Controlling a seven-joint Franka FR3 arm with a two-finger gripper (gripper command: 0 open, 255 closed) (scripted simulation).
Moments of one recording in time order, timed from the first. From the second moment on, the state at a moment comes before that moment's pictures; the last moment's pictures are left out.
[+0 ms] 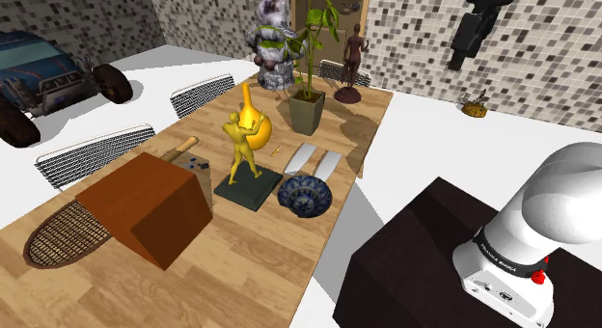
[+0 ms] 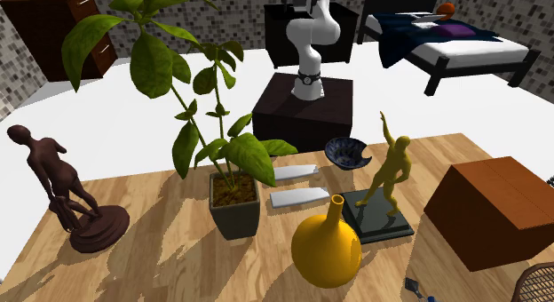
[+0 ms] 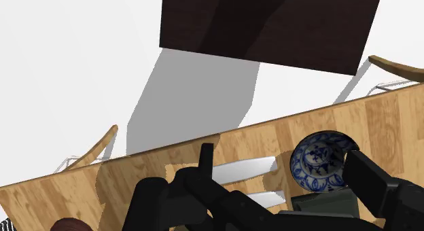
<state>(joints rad) -0.01 -0.83 -0.04 -2.27 -0.07 1.43 -0.14</state>
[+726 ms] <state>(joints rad) -0.04 -0.70 0.10 -2.41 0.03 1.70 0.16</state>
